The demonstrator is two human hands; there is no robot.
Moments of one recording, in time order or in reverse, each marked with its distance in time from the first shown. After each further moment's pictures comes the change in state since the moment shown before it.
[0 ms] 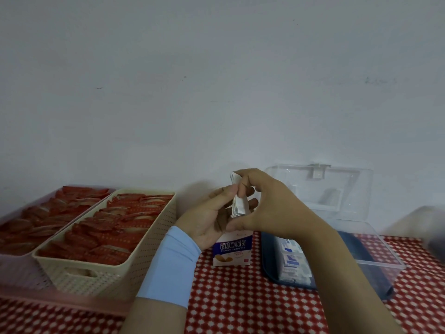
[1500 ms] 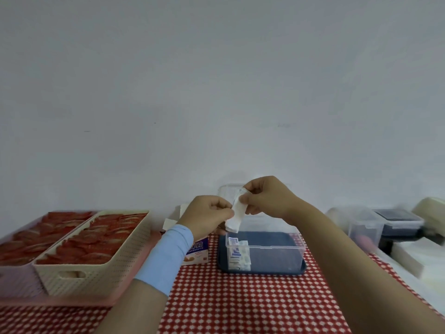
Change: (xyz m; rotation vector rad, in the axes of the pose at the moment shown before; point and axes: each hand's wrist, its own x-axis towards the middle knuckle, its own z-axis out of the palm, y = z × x) left_hand -0.048 -0.001 0.112 0.889 0.171 0.185; right_hand -0.065 -0.029 -0.113 0.131 0.084 0.342
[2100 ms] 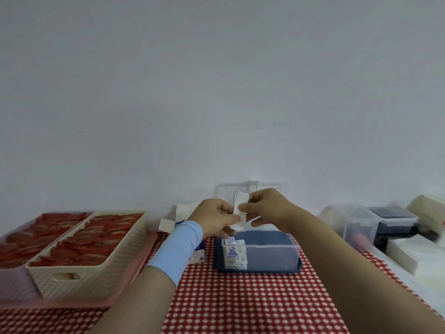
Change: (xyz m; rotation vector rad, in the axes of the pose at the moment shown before) left_hand 0.018 -0.007 0.020 0.093 -0.081 -0.127; right_hand 0.010 0.035 0.004 0.158 -0.021 0.211
